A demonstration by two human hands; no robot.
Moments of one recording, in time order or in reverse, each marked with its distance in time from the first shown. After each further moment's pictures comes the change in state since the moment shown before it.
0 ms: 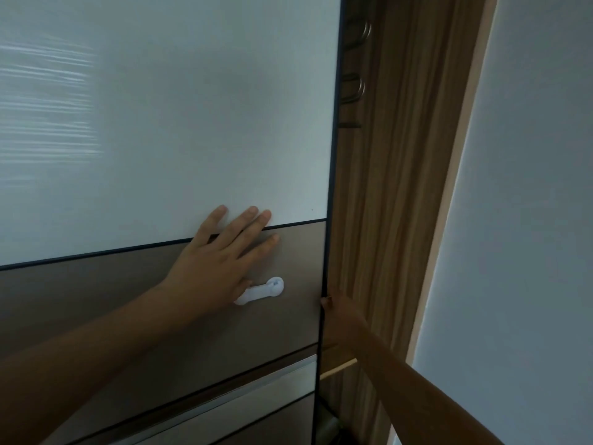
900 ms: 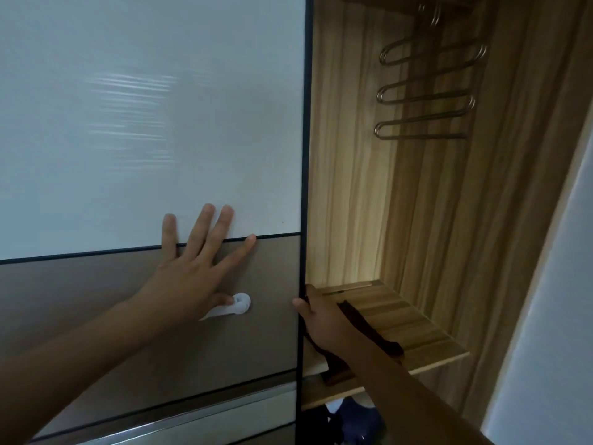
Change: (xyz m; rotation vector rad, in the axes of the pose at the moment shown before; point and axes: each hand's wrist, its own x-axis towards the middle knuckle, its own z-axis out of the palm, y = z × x) left_hand -0.225 -0.164 -0.114 0.055 -0.357 -0.194; right_hand -0.096 -0.239 0.164 0.118 -0.212 -0.296
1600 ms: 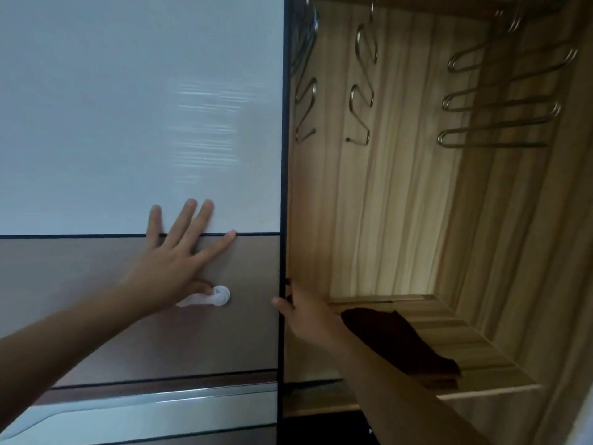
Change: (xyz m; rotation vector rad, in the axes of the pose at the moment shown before) left_hand -0.100 -0.099 -0.028 0.120 -0.166 -0.111; right_hand 0.010 -0.092 0.086 0.003 -0.145 -0.167
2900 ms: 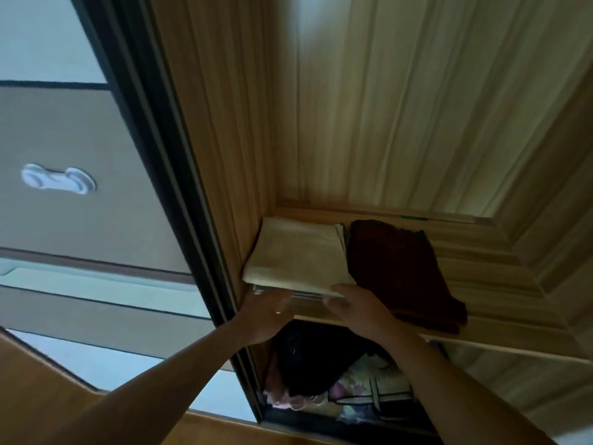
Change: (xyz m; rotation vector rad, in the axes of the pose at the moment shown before) left_hand 0.001 0.388 0.169 -1.035 -0.902 -0.647; right_hand -0.037 0.326 -0.043 -0.088 -0.502 0.226
